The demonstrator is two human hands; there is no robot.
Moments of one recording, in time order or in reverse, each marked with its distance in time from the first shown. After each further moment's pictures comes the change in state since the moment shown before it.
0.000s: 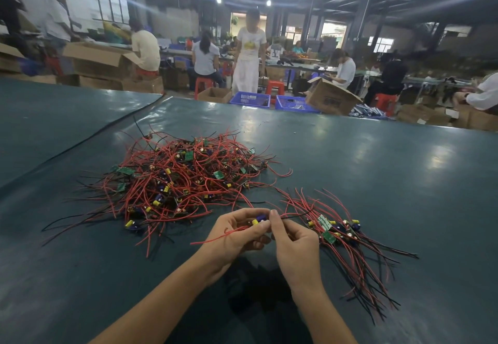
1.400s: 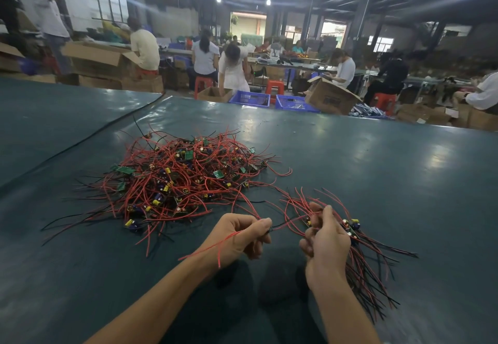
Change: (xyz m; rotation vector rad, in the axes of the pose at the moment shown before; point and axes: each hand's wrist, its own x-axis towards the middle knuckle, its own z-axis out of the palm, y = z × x) left_hand -0.006 0.007 0.001 0.302 -0.067 0.081; right_hand 0.028 0.000 -0.027 0.447 0.371 0.290
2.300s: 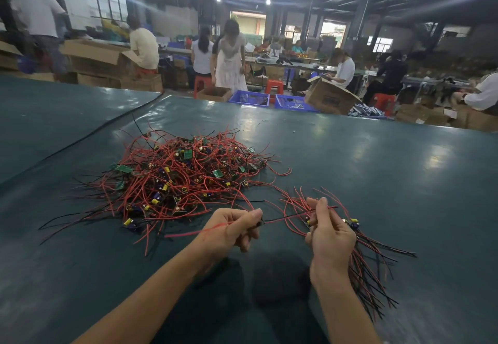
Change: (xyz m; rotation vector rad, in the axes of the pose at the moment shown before) left_hand 0.002 0.006 -0.009 -0.031 0.039 -0.013; right_hand -0.002 -0.003 0.000 -0.124 -0.010 -0.209
